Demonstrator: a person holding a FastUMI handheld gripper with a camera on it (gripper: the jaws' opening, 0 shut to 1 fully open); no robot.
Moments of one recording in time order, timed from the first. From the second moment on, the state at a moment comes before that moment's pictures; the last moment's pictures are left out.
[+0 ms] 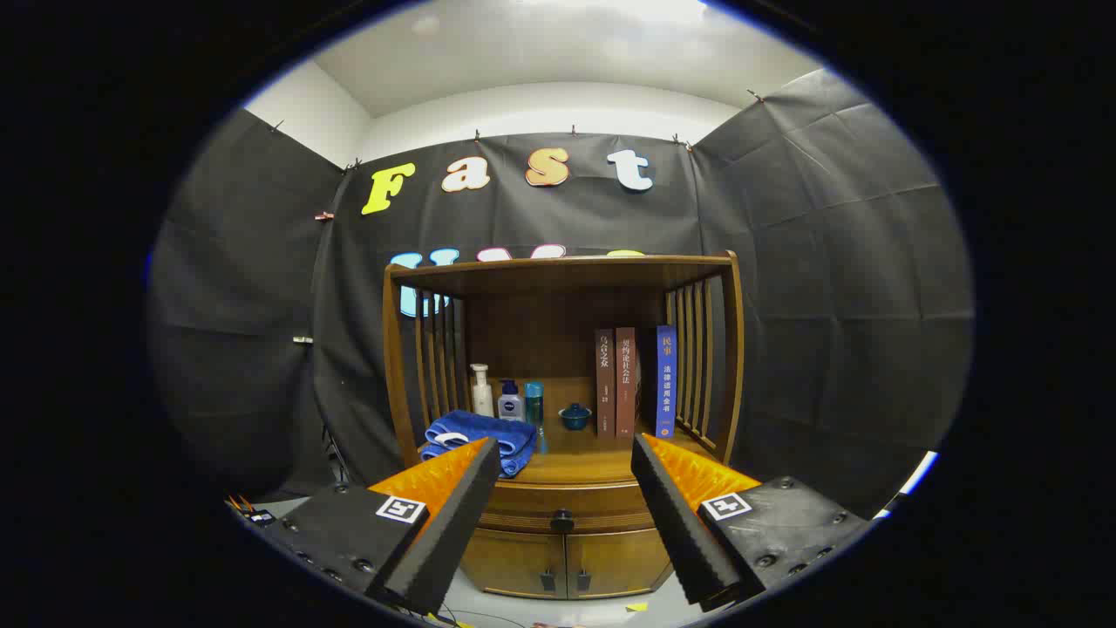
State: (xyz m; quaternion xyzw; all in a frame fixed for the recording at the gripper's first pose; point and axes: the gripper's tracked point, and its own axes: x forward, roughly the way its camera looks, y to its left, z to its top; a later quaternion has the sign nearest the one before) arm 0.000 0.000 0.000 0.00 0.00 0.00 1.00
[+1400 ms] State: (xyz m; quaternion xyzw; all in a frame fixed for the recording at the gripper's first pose) arm 0.007 0.003 0.004 0.00 -0.01 0.00 1.00
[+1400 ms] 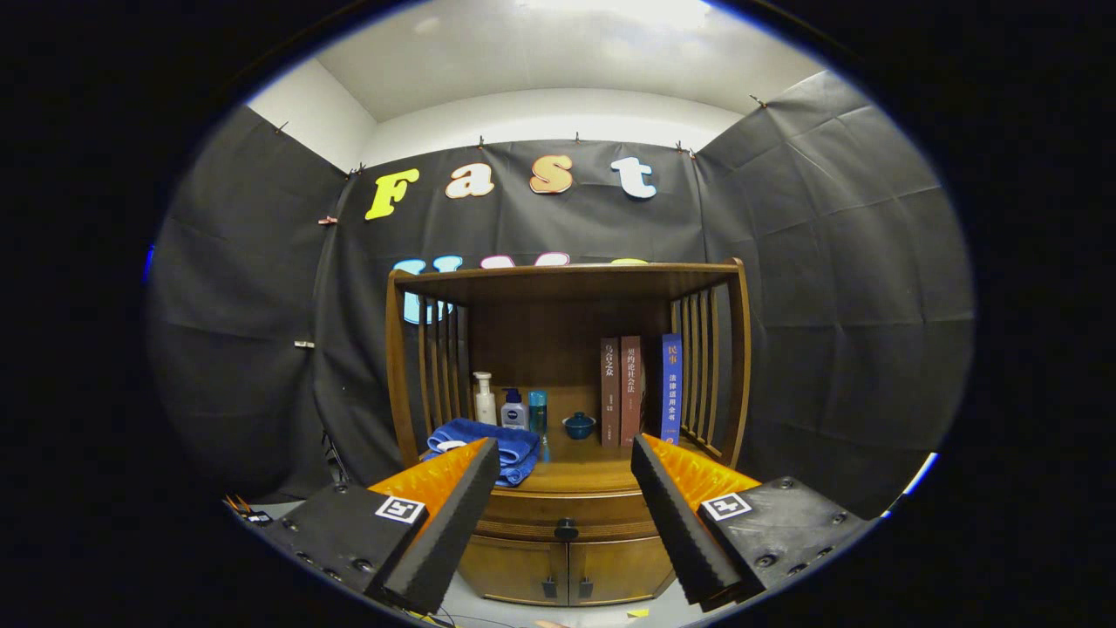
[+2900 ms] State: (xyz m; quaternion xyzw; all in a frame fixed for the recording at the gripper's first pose) arm 0.175 -0.001 -0.283 0.04 0.22 -0.02 0.98
